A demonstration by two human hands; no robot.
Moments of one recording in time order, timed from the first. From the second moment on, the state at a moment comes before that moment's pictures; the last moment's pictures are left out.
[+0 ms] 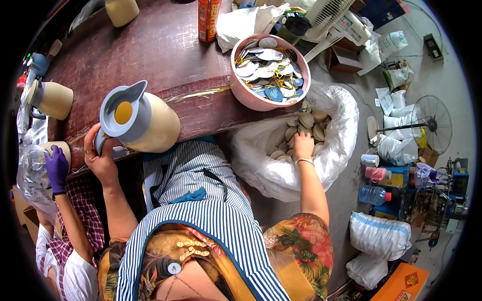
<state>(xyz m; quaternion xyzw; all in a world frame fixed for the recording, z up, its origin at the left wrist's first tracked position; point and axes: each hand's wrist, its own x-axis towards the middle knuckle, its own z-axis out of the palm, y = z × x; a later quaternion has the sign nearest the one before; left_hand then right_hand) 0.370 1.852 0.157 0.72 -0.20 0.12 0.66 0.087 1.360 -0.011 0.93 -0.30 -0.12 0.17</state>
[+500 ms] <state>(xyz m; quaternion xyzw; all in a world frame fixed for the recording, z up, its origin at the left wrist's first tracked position) 0.373 1.845 0.142 0.61 -0.22 0.07 0.76 0.104 1.394 0.080 0.97 -0.20 -0.01 -0.09</state>
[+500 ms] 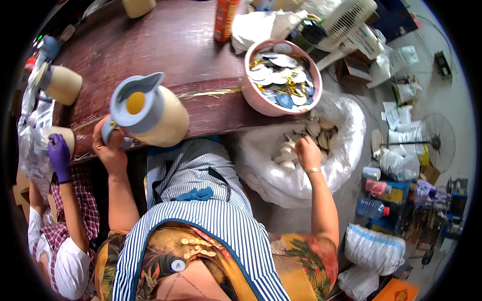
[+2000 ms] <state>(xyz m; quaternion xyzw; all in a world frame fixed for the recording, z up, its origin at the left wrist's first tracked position) 0.324 1.805 0.258 0.76 -0.32 0.25 0.51 0.324 1.627 0.277 0.88 0.15 0.22 -0.39</state>
